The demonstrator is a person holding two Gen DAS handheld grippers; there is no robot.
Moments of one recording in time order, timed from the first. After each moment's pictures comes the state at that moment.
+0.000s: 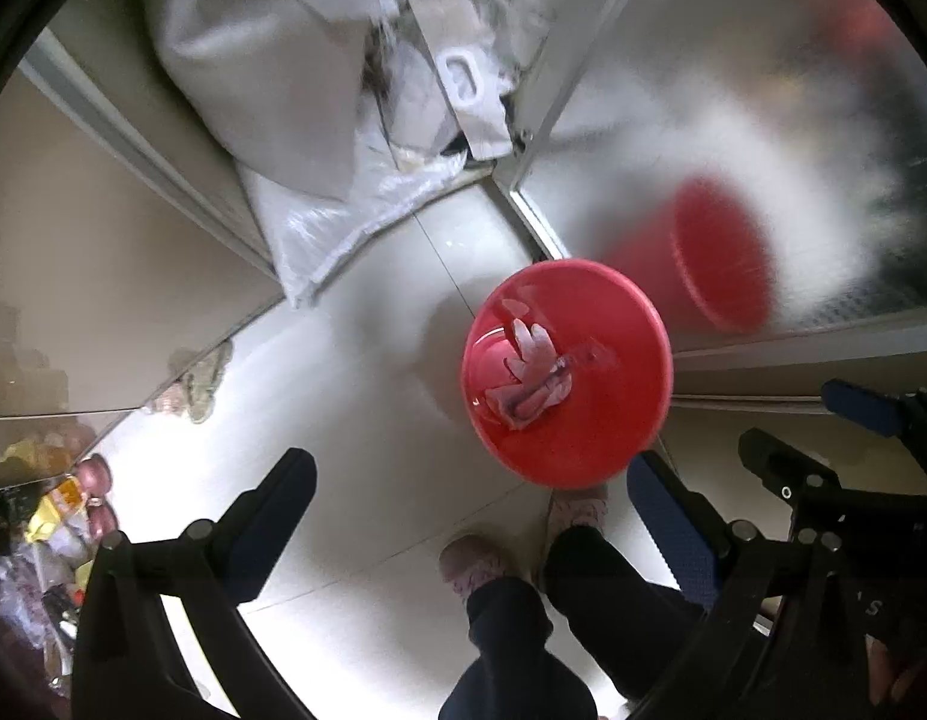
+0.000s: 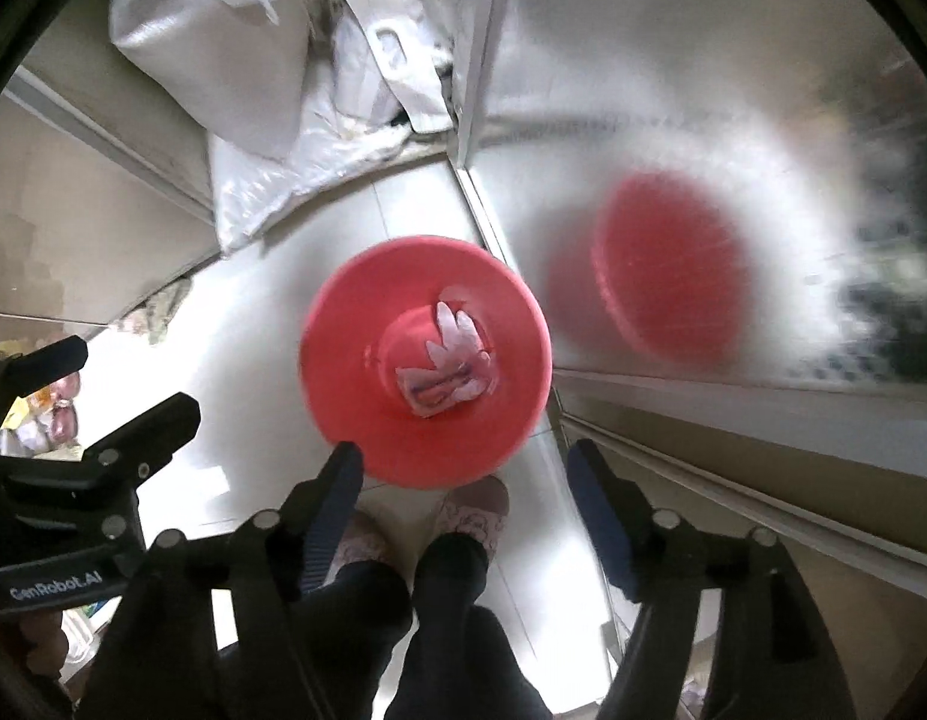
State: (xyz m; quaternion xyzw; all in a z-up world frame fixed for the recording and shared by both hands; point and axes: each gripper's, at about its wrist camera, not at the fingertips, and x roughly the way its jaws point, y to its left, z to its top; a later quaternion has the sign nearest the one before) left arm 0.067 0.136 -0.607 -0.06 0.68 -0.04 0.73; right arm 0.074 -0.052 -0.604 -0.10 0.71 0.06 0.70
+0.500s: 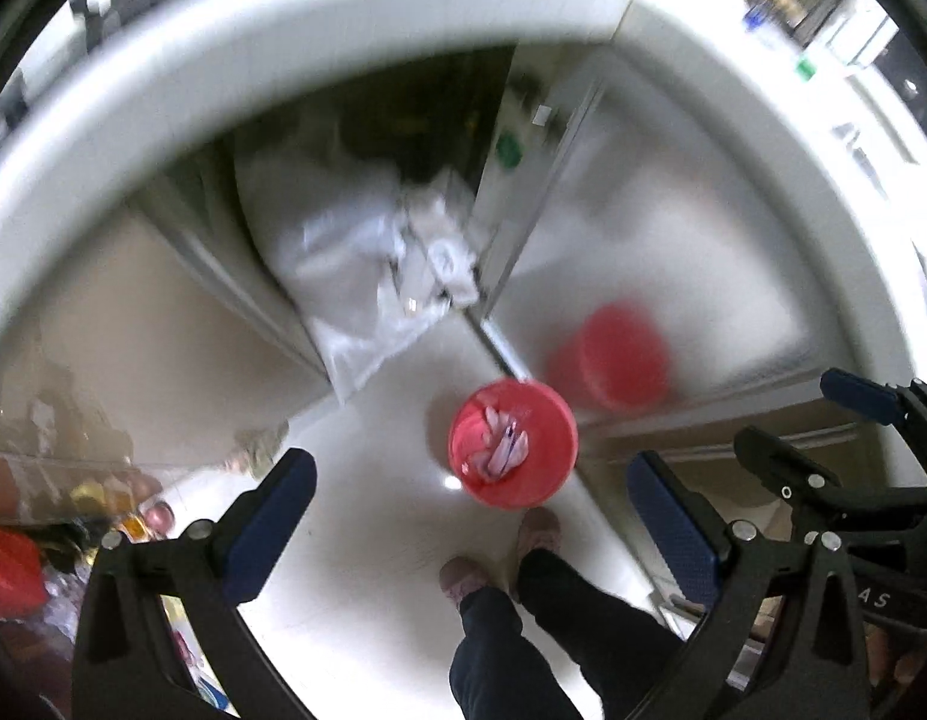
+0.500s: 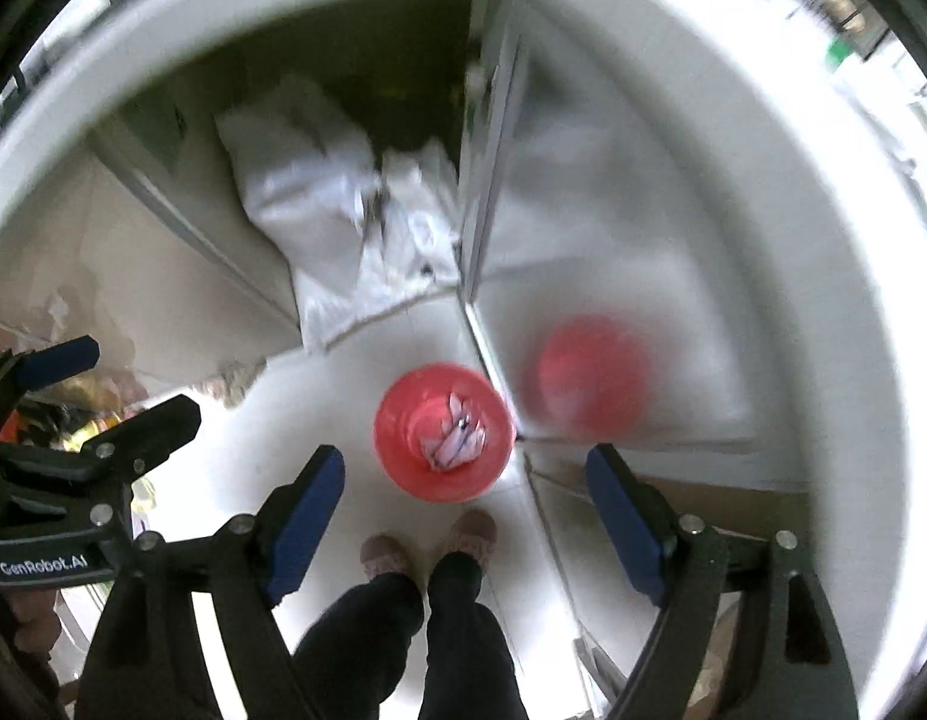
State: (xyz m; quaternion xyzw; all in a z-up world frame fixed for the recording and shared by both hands) left arm 0.069 0.144 -0.326 -0.05 0.59 -0.05 0.80; right arm 0.068 -0.054 -0.340 -0.09 0.62 0.08 0.77
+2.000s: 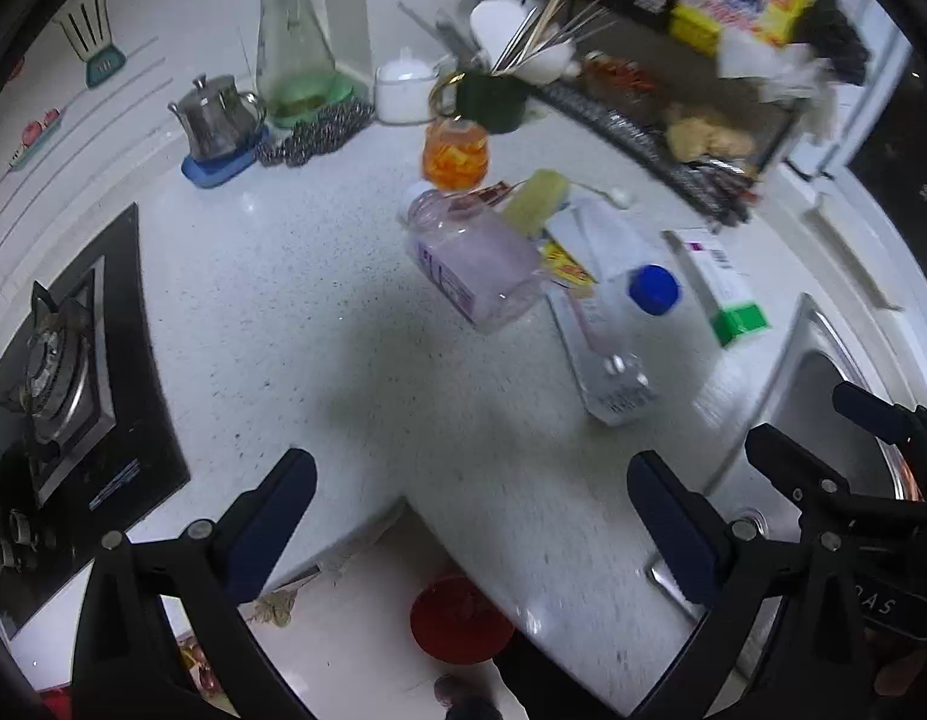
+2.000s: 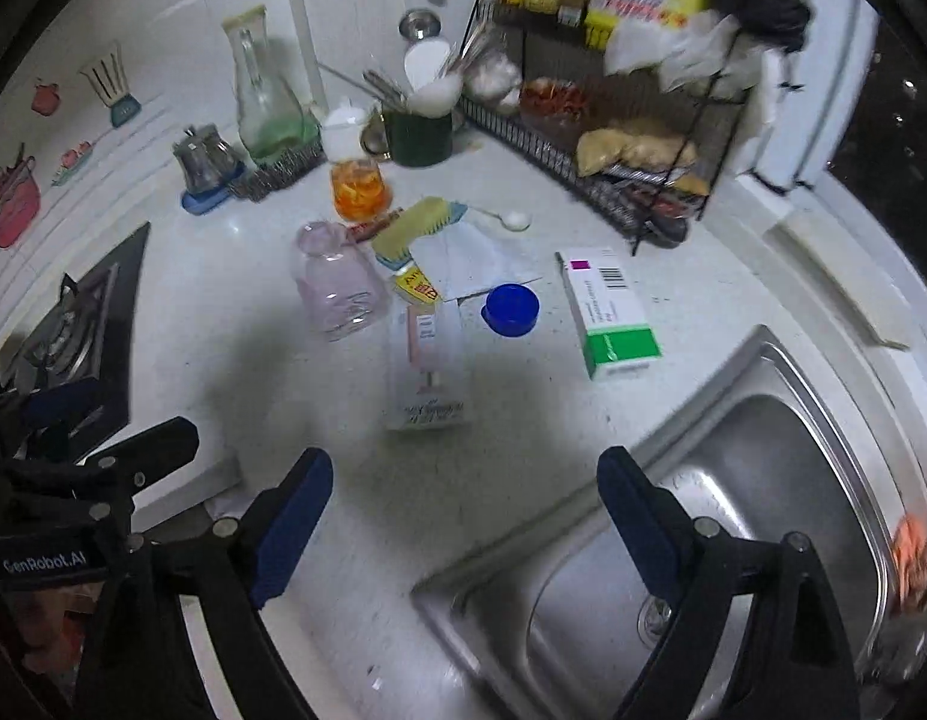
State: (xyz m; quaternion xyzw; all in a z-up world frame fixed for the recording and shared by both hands) left arm 0.342 -0.007 -0.157 0.01 0.54 -0.07 0.84; right arm 0.266 -0.206 -0.143 0.00 0.52 0.01 0.86
